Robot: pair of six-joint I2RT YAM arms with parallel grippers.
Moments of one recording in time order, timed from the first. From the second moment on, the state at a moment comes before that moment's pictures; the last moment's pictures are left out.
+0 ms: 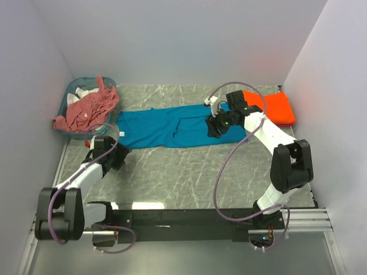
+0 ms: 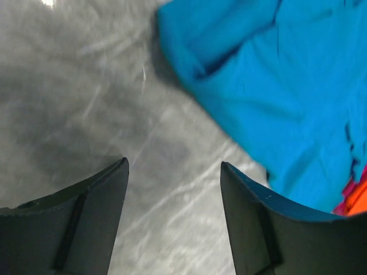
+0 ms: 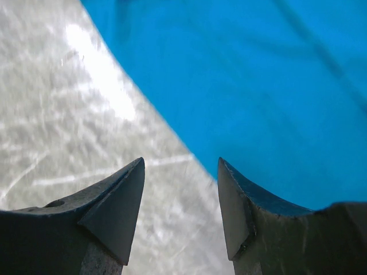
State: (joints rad) left arm -0.02 1.14 0.43 -0.11 0.04 -1.03; right arm 0.31 1.67 1.30 -0.58 -0.50 -0.49
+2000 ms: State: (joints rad) left arm 0.04 1.51 0.69 -0.10 -0.15 -1.01; right arm 0.20 1.73 0.92 -0.24 -0.02 -1.25
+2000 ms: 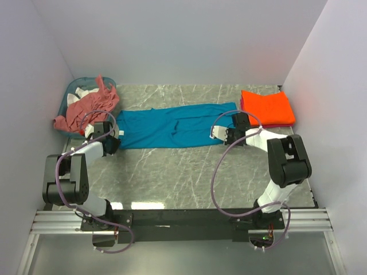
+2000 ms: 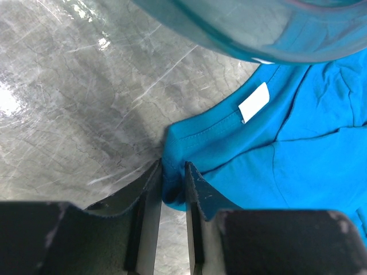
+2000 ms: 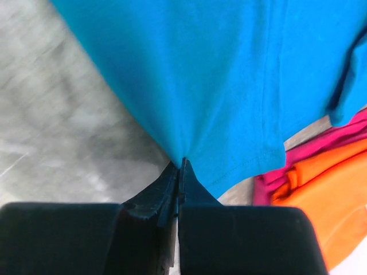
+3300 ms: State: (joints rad) left arm 0.06 1.30 0.87 -0.13 0.21 -0.78; right arm 0.07 1.18 0.94 -0.72 -0.45 -0.84
